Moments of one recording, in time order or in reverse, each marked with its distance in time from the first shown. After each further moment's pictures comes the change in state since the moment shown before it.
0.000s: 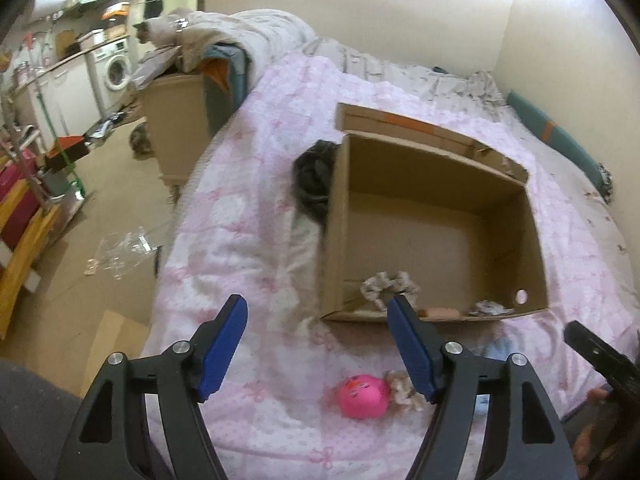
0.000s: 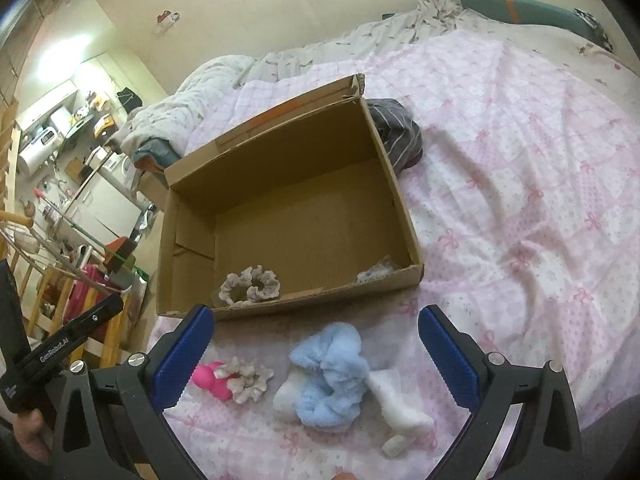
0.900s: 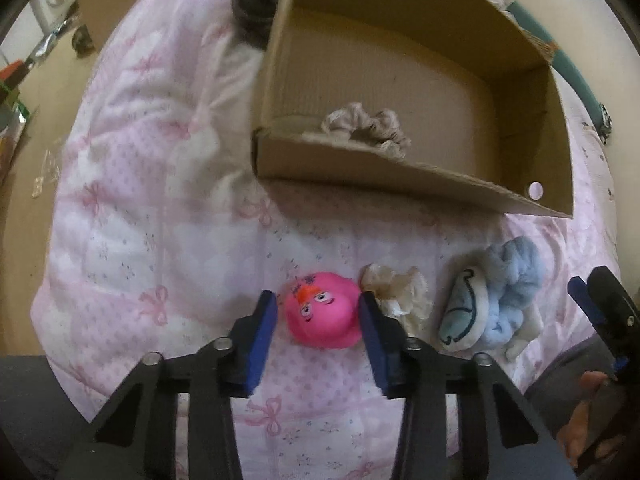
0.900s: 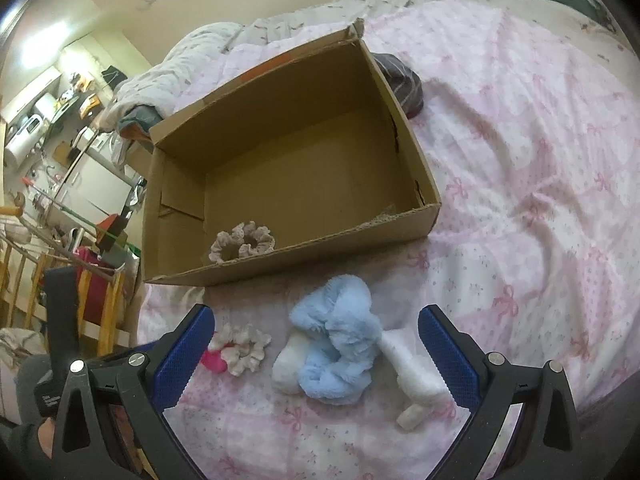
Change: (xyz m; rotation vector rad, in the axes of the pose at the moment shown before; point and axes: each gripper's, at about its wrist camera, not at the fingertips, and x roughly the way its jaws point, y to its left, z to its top) left arm 0.102 -0.028 -0.052 -0.008 0.499 -0.158; right arm 0.028 0.001 -0.016 0.042 0.143 -0.026
